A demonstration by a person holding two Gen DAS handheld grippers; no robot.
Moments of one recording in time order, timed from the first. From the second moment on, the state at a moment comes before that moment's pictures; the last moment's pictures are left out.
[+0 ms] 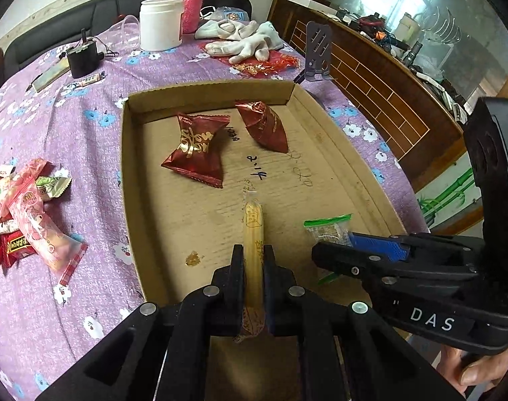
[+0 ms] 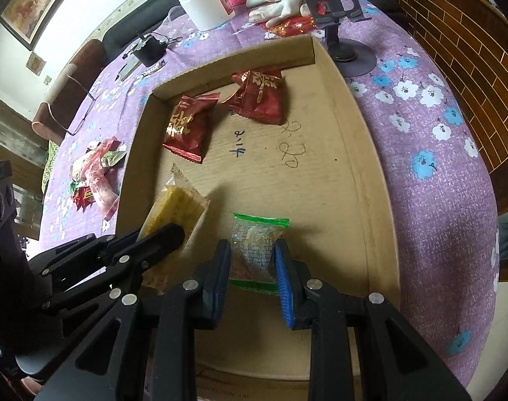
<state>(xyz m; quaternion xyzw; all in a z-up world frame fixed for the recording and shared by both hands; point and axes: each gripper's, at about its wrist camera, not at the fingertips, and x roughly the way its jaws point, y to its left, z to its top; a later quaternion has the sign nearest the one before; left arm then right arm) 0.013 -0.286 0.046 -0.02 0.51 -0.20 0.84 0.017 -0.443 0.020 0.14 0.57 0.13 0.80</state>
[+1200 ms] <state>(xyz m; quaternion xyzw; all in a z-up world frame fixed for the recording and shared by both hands) -0.012 -0.288 0.067 -0.01 0.50 -0.21 0.84 -0.001 -0.450 0.051 0.13 0.53 0.10 0.83</state>
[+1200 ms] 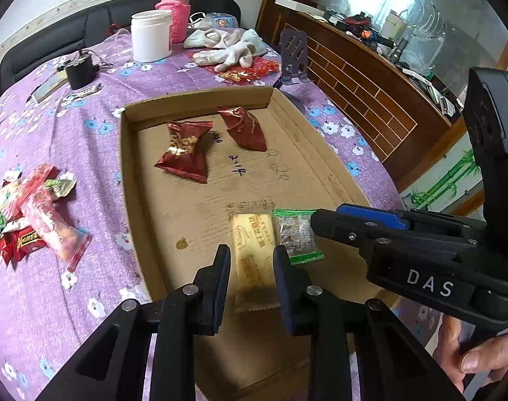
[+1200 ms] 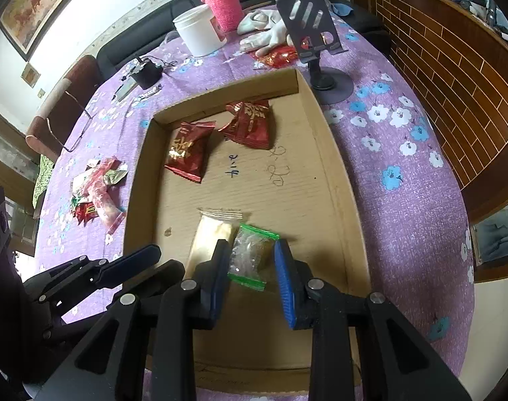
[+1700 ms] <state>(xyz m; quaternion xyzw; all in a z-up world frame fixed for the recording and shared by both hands) -0.035 -0.200 0.083 -0.07 0.47 -0.12 0.87 -0.002 -0.386 0.072 0.10 0.52 0.16 0.84</state>
